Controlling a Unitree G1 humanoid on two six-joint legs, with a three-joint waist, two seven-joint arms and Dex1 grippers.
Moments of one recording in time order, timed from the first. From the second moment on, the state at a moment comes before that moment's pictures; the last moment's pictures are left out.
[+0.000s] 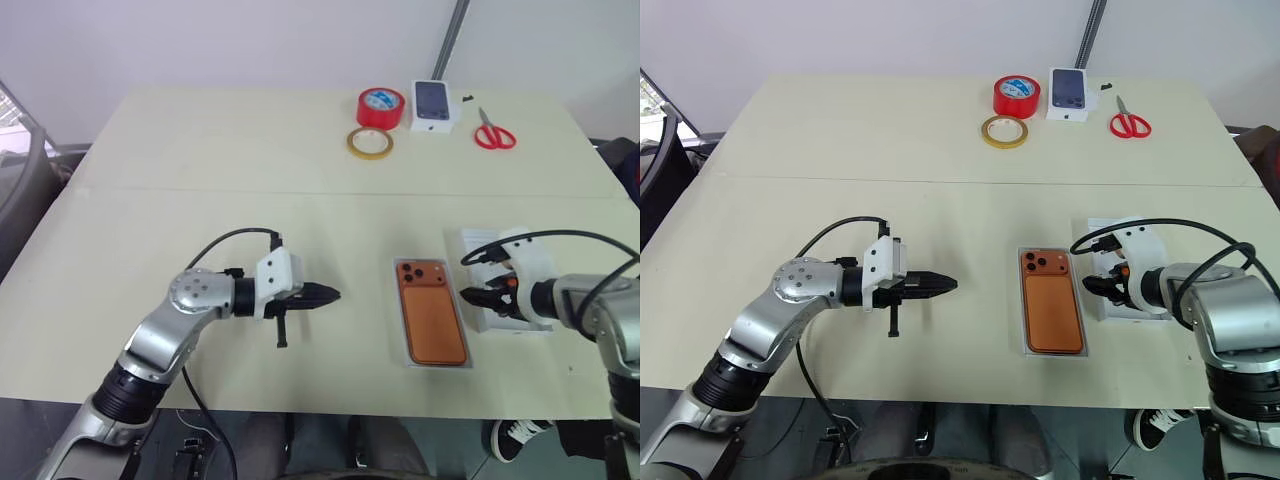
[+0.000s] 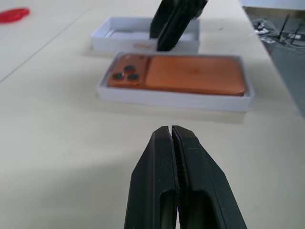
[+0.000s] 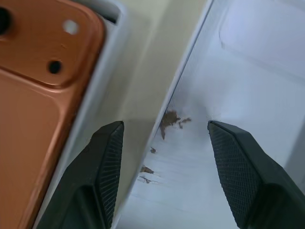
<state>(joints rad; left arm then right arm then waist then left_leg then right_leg) -0.32 0.56 -0.26 -0.32 -0.35 0.31 -1.02 -0.30 -0.79 -0.18 -0.45 0.28 1.54 0.59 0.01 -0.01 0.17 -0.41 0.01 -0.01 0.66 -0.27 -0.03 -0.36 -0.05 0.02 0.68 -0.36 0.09</state>
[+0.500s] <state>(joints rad) -0.33 0.50 -0.18 -0.24 -0.39 0.32 -0.96 -0.47 -0.65 -0.51 -0.43 0.64 1.61 0.51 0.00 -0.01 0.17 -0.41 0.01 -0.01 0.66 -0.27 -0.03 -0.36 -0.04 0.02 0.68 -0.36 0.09</state>
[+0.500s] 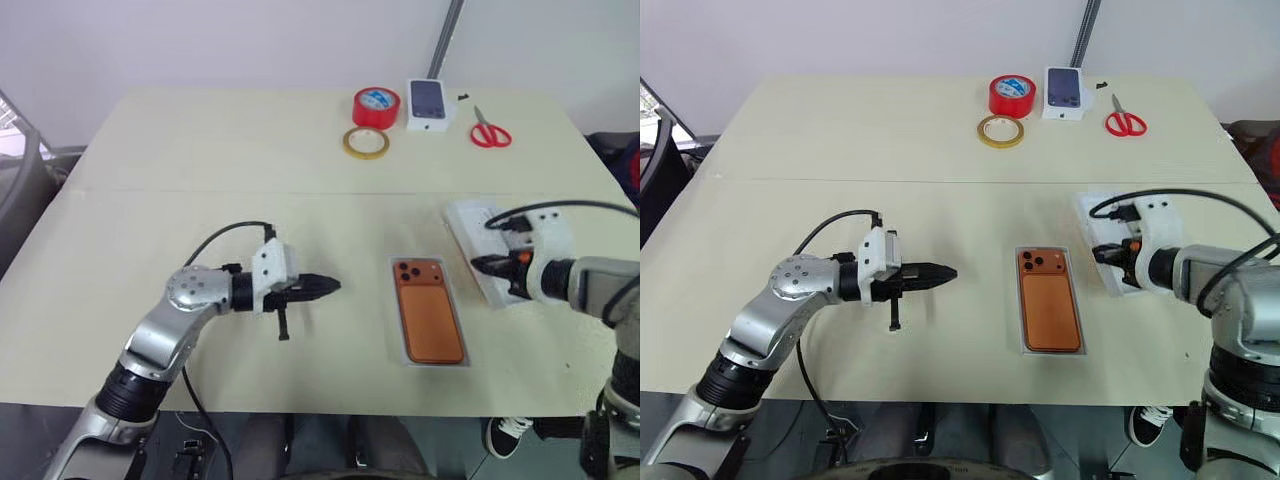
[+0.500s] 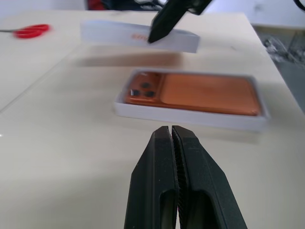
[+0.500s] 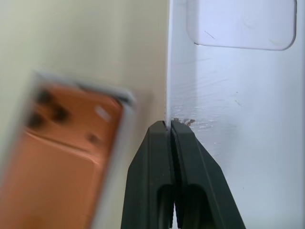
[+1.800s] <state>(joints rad) -0.49 0.18 -0.42 0.01 -0.21 0.28 -0.89 -0.13 -1.24 -0.23 -0.43 1.66 0.98 -0.11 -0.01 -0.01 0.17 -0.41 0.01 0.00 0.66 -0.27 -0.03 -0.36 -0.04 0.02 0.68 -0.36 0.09</state>
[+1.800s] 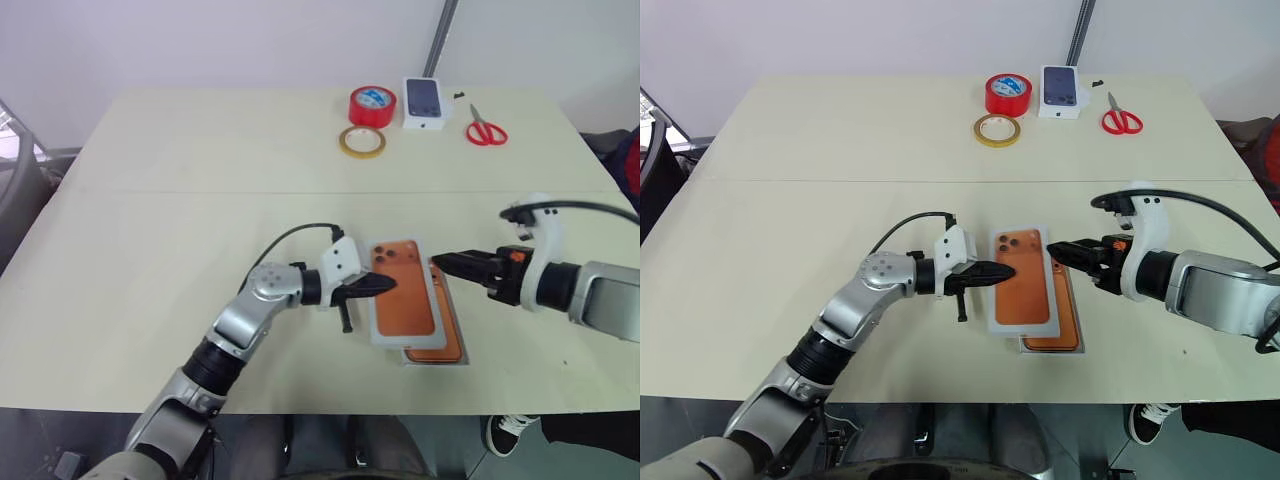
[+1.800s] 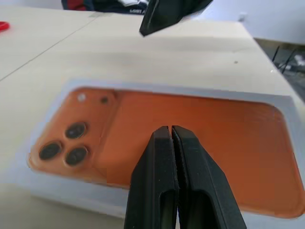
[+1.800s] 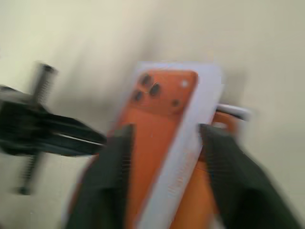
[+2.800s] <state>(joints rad) -0.58 0.25 -0.42 0.02 -0.21 0.56 -0.96 -0.10 -1.16 -0.09 -0.64 0.81 1.06 0.33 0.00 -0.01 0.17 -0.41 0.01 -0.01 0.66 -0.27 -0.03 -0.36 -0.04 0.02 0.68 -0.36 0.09</state>
